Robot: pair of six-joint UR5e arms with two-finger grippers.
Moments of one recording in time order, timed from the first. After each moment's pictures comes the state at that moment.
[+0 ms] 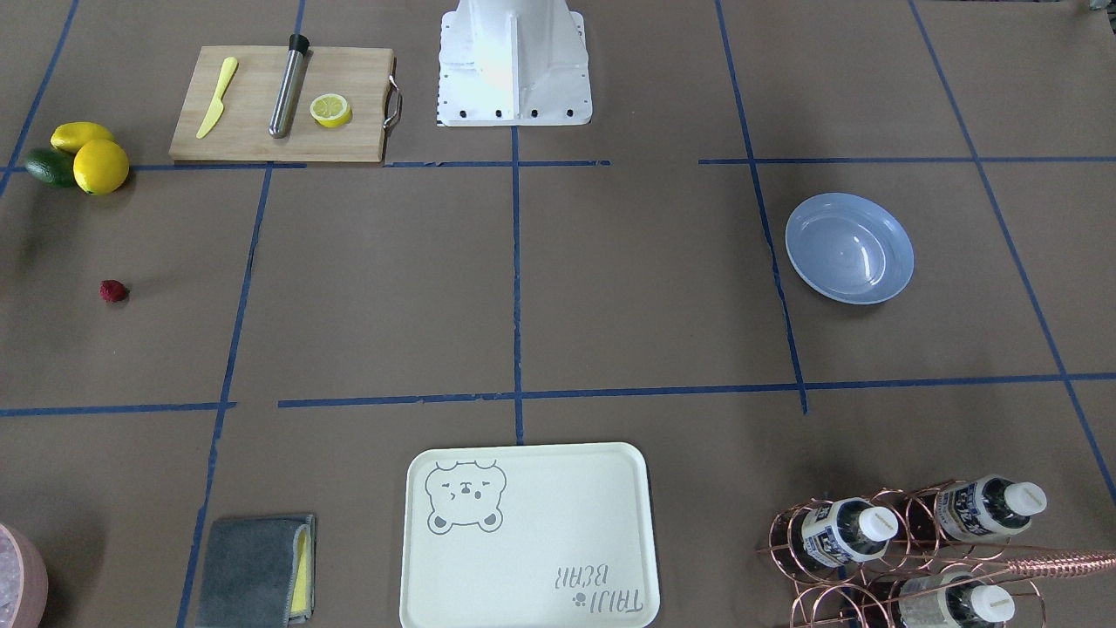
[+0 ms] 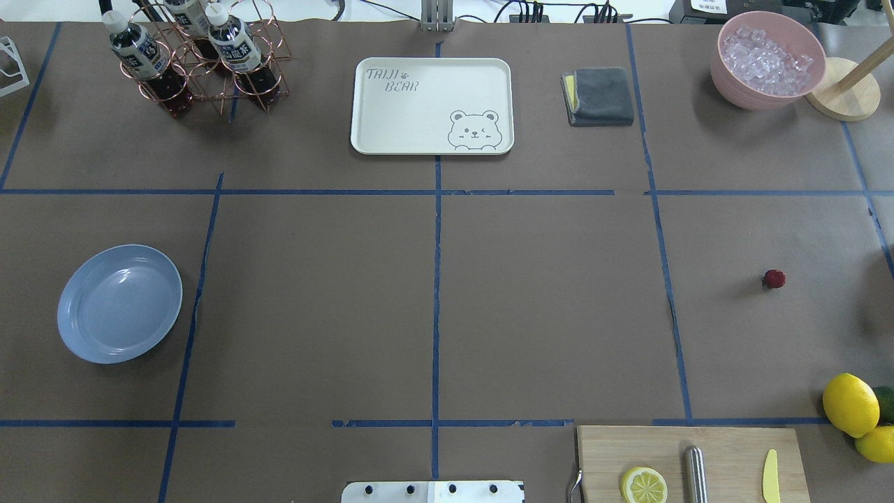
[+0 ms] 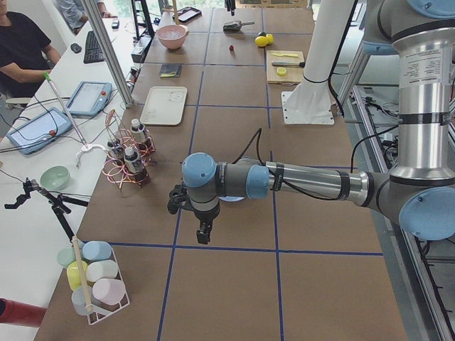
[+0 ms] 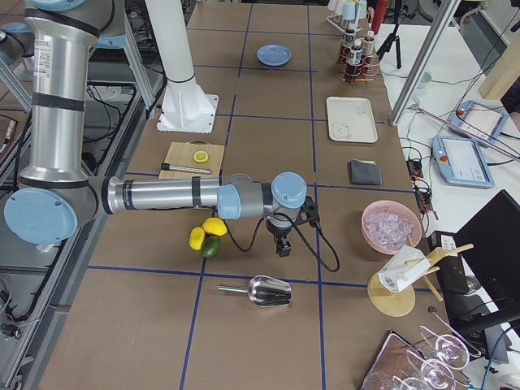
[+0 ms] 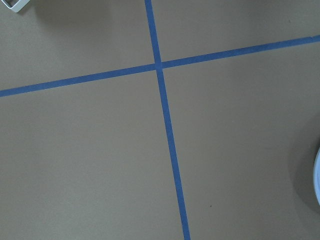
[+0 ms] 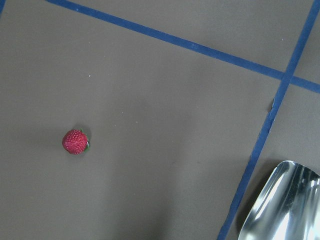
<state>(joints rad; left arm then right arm) -1.53 -1.48 -1.78 -1.49 -2.34 0.13 1.42 -1.70 1.76 -1.53 2.44 -0.17</state>
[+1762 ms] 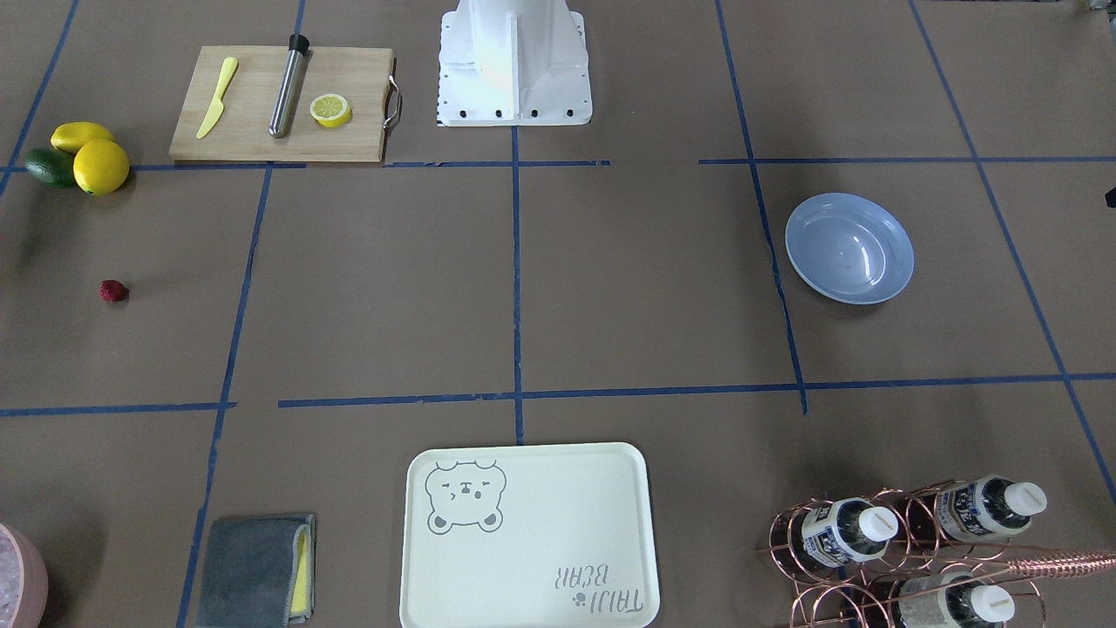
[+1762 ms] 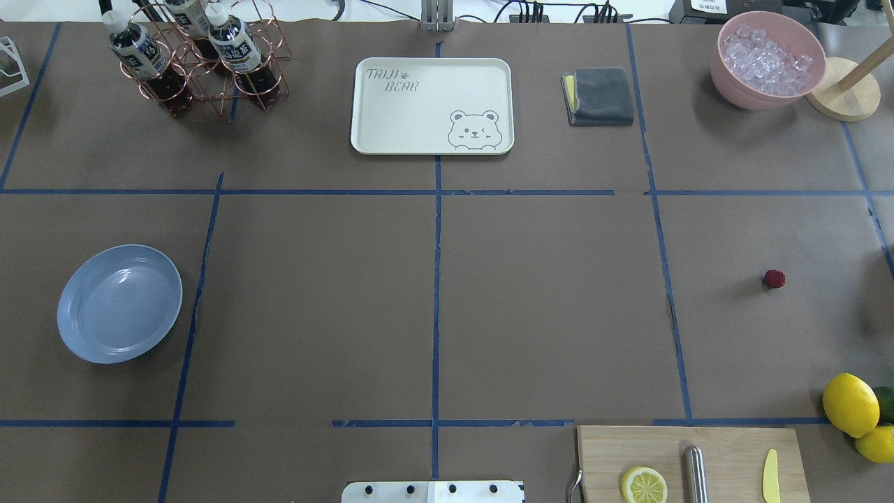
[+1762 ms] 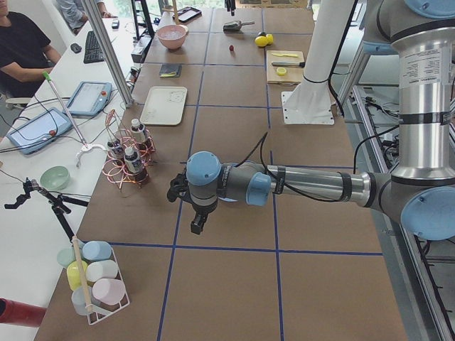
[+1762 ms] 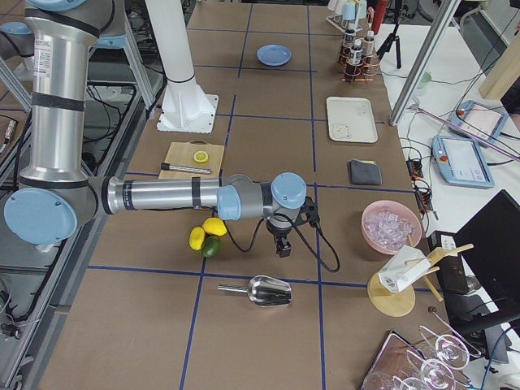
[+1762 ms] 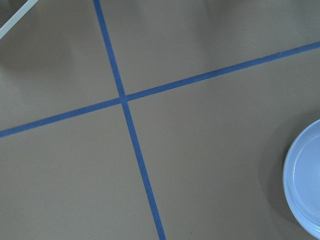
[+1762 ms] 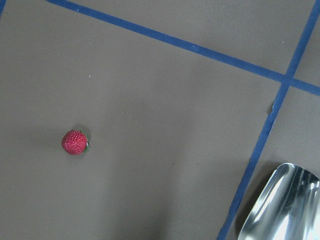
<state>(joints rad) -1.50 -1.46 -1.75 -1.71 -2.41 0.12 1.41 -1.70 1.76 -1.52 2.44 -0.17</state>
